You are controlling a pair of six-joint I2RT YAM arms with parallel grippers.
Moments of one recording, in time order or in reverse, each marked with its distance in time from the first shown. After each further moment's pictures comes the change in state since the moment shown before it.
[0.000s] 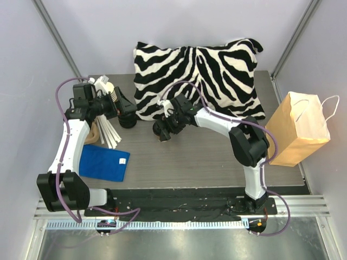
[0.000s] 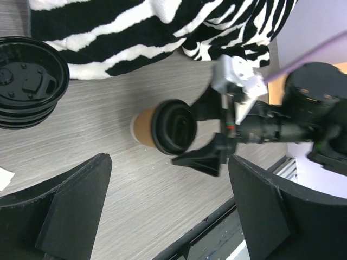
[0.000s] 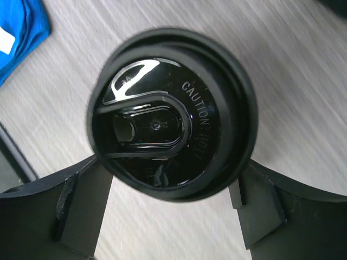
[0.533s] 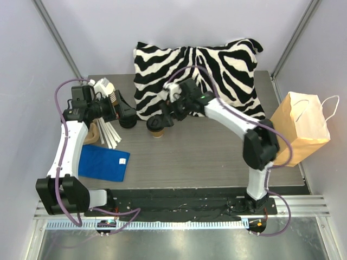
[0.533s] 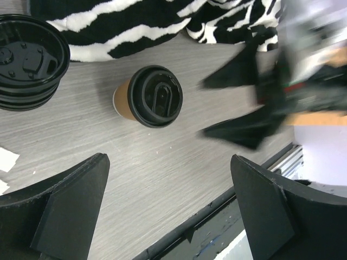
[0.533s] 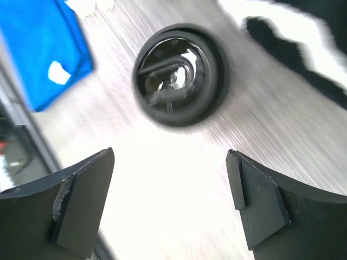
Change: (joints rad) left arm 0.009 -0.018 0.015 -0.106 0.008 0.069; right arm -0.043 -0.022 0.150 -0.062 -0.050 0.013
